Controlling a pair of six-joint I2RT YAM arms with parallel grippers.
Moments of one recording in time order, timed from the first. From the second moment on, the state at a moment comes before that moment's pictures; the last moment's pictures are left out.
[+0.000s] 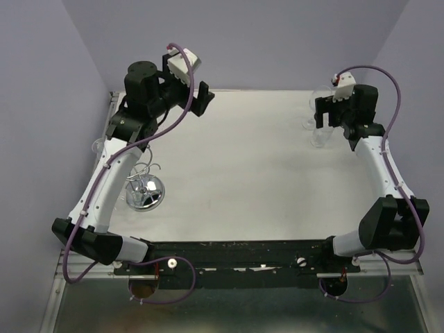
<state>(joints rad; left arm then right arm) -0.37 1.38 1.58 -0.36 0.38 0.14 -0.10 1.47 1.28 -0.29 -0.14 -0.26</state>
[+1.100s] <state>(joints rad) 0.52 1.29 1.81 -1.26 0.57 0.40 0.33 1.70 1.47 -0.30 -0.71 -0.24</state>
